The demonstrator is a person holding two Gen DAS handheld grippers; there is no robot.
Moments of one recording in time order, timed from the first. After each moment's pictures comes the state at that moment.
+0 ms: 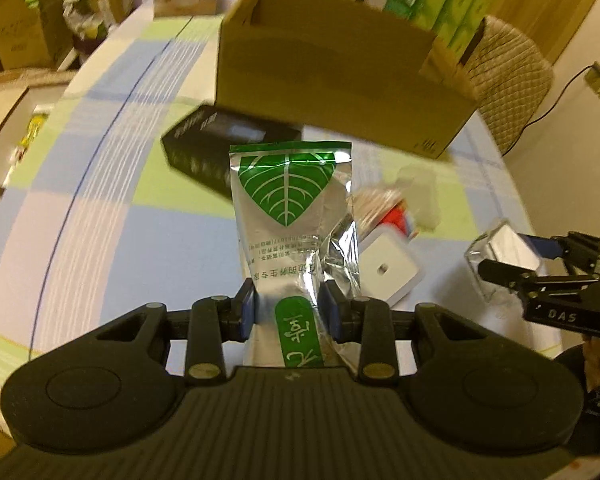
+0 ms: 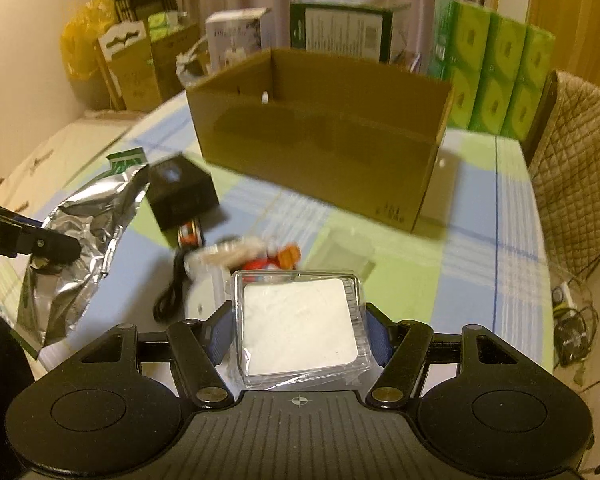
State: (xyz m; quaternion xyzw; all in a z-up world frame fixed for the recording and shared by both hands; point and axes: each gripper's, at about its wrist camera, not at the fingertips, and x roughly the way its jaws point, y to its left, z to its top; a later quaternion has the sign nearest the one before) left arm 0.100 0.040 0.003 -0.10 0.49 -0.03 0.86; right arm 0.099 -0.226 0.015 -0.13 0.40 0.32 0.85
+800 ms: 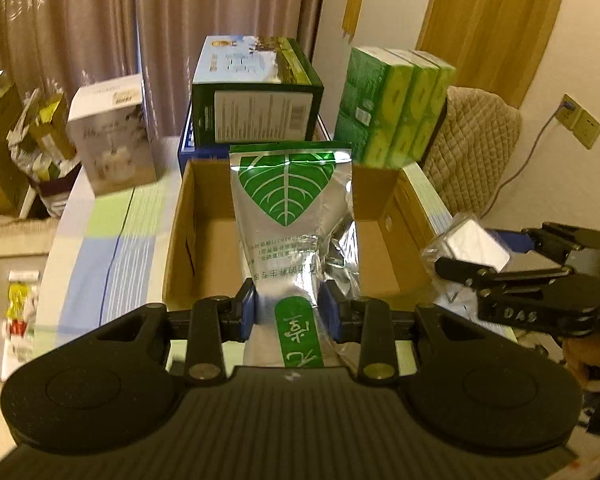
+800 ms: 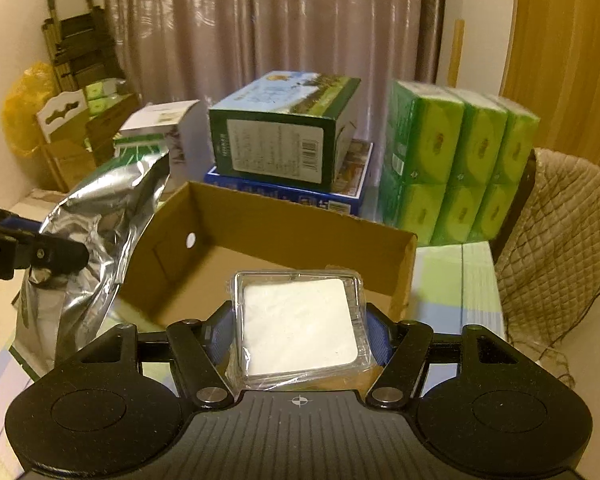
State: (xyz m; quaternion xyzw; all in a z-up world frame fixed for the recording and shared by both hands) left arm 0.299 0.026 0.124 -0.02 0.41 -0.09 0.91; right arm 0.284 -0.155 0.101 -0.09 0.36 0.26 0.89
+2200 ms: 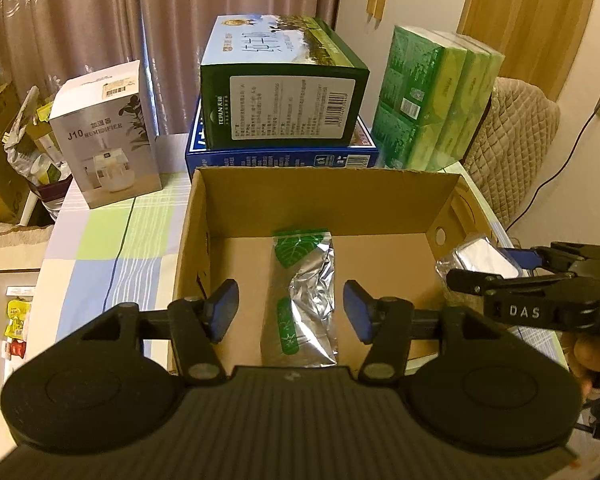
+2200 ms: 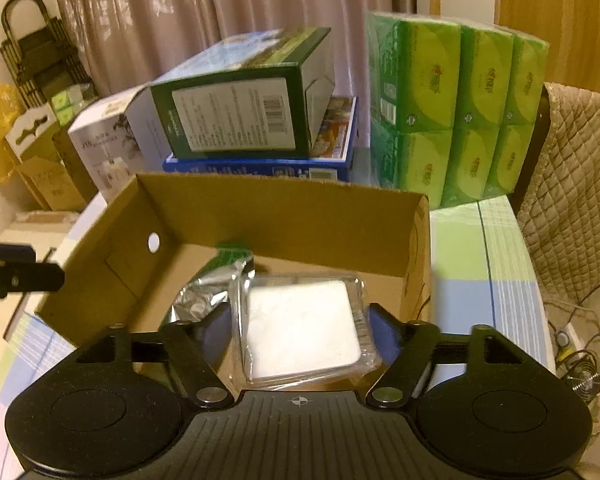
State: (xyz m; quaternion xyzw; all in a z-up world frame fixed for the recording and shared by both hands) left arm 0.377 0.038 0.071 -0.01 0.42 -0.06 0.90; right arm 0.350 -0.153 0.042 -0.04 0.40 0.24 0.88
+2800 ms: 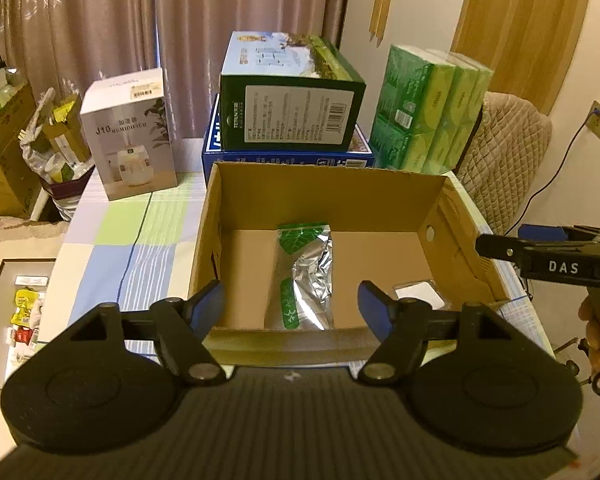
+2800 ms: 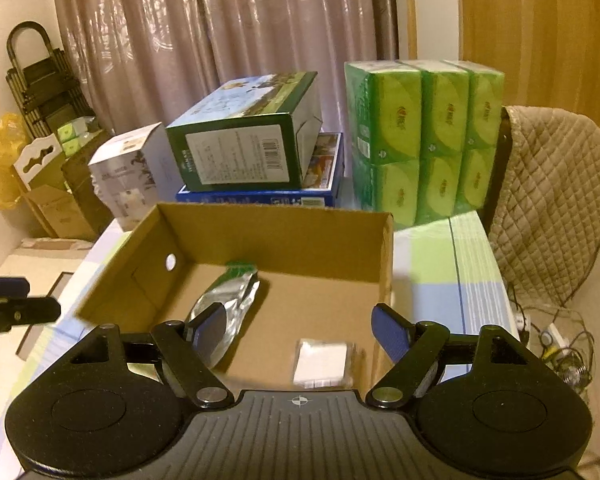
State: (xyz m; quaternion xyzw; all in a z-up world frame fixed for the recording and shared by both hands) left arm 0.317 0.045 0.091 -0.02 0.40 -0.06 0.92; right arm 0.285 -0.187 0.090 -0.02 0.36 0.23 0.90
